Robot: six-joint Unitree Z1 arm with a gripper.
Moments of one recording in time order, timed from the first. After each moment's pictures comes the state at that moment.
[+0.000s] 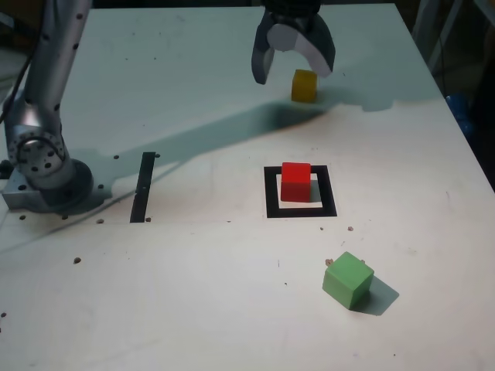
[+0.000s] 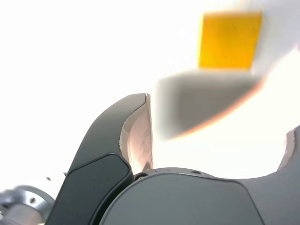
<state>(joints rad) 0.41 2.12 -1.77 1.29 0.18 0.62</state>
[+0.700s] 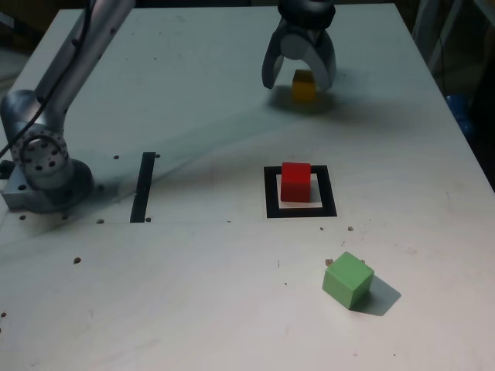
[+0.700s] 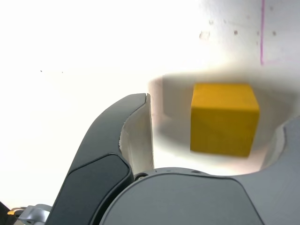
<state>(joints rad) 0.47 2.36 -2.03 1.42 0.22 0.71</state>
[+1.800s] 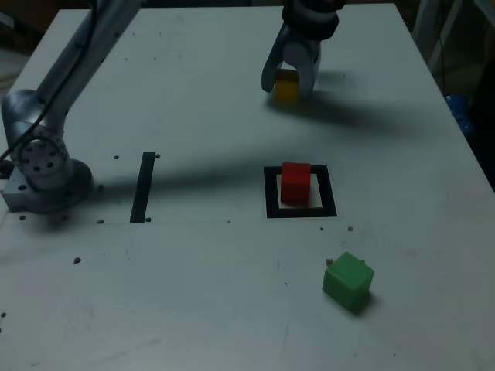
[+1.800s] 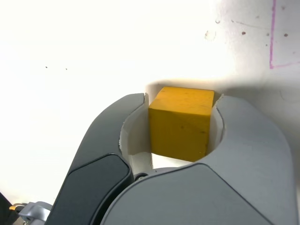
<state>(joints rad) 0.41 2.37 -2.02 1.43 0.27 0.65</state>
